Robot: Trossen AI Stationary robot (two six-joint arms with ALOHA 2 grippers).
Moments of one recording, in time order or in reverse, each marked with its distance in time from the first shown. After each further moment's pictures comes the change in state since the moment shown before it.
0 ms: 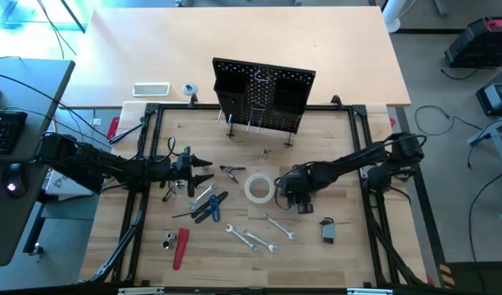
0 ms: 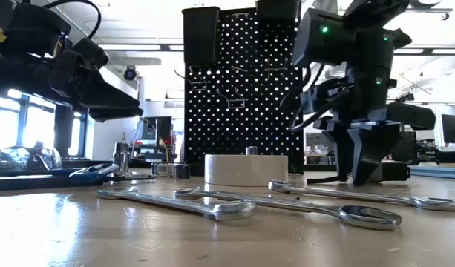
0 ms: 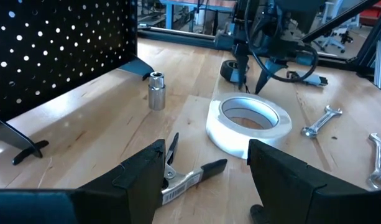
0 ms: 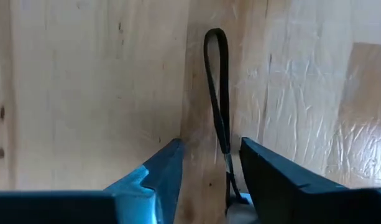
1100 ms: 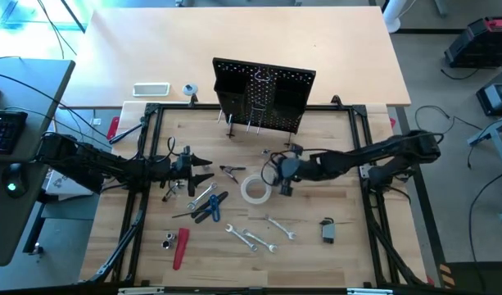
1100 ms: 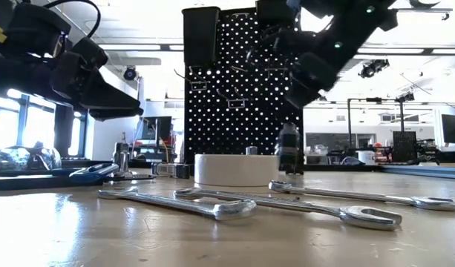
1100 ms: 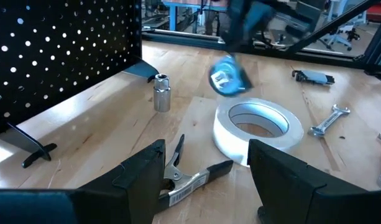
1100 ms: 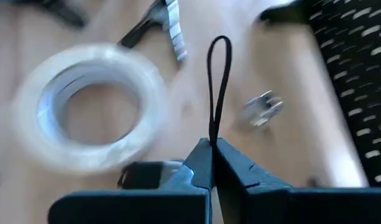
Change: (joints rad) left arm 0.000 0.000 0.000 0.001 -0.019 0.024; right arm -0.056 -0.201 0.007 0.360 0.327 0.080
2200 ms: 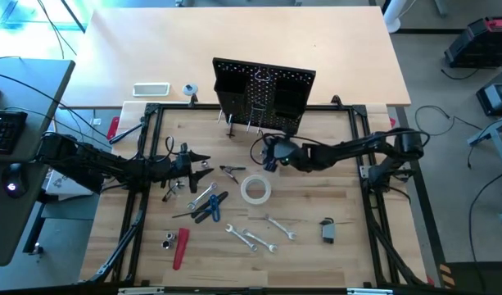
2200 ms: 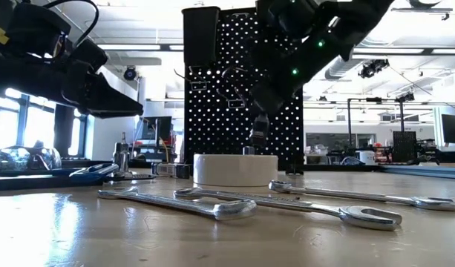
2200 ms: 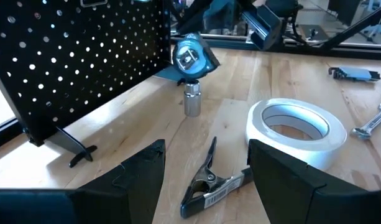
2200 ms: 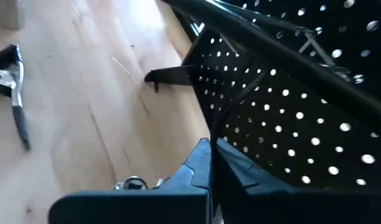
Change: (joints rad) left arm 0.000 0.000 0.000 0.001 -0.116 0.060; right arm -0.136 0.152 0.002 0.427 0.267 -0.320
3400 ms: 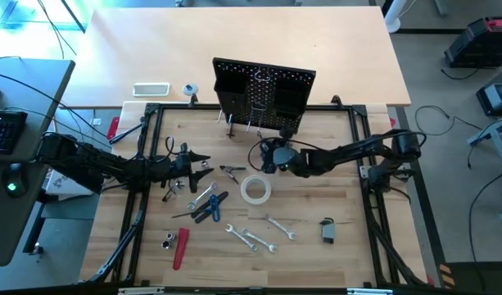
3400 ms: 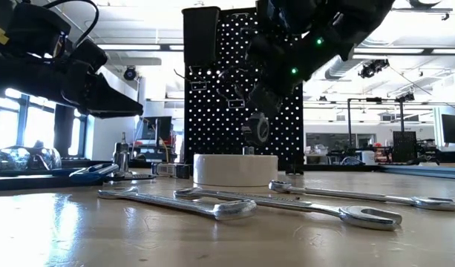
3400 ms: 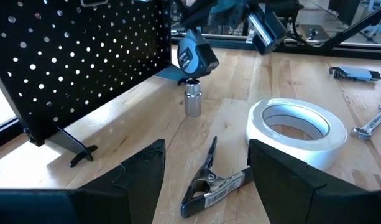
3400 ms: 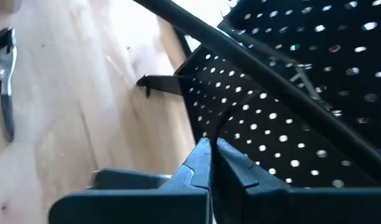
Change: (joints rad) left arm 0.000 0.000 0.000 -0.001 -0.001 0.000; right arm 0.050 0.033 0.000 0.081 0.094 -0.170
